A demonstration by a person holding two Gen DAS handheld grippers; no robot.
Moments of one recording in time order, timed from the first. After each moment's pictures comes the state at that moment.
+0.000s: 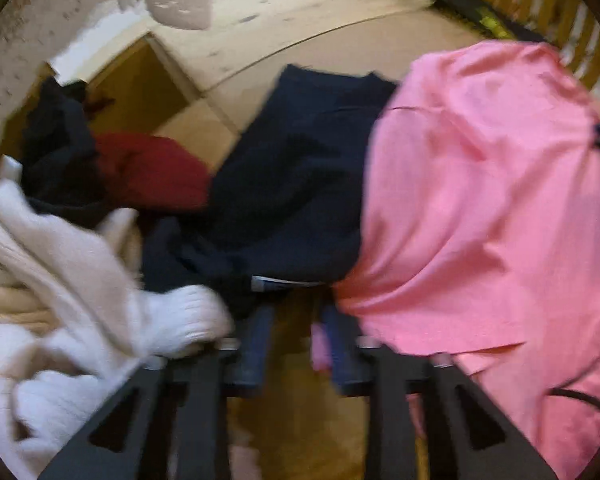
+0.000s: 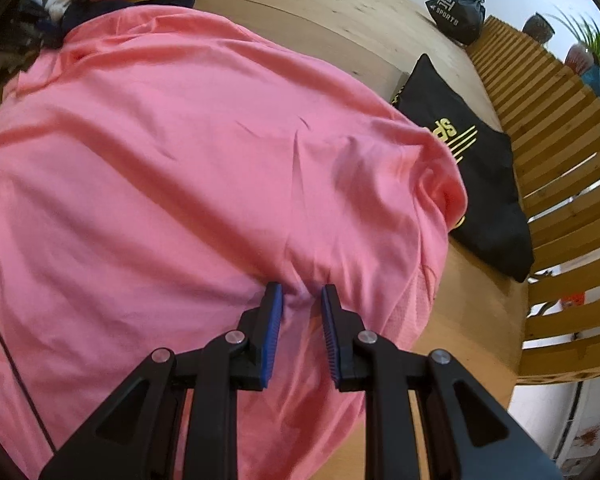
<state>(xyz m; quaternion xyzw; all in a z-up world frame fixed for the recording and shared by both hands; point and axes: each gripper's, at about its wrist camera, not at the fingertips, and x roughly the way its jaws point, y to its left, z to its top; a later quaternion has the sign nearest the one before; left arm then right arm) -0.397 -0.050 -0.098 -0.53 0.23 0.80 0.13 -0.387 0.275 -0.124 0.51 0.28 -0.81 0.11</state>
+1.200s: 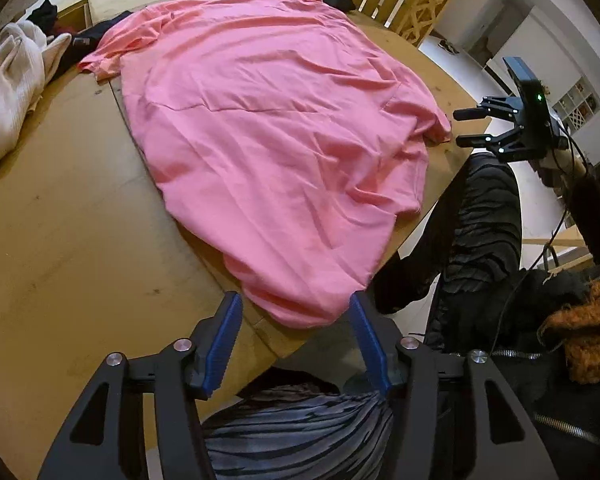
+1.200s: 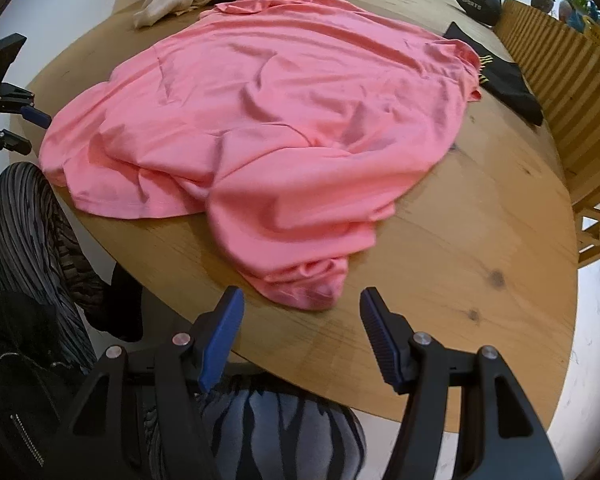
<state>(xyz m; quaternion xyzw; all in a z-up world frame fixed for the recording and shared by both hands) -0.008 -0.025 -0.079 -0.57 0.06 0.76 0.32 -0.089 0.313 -0.109 0.53 0.18 -0.80 0.22</state>
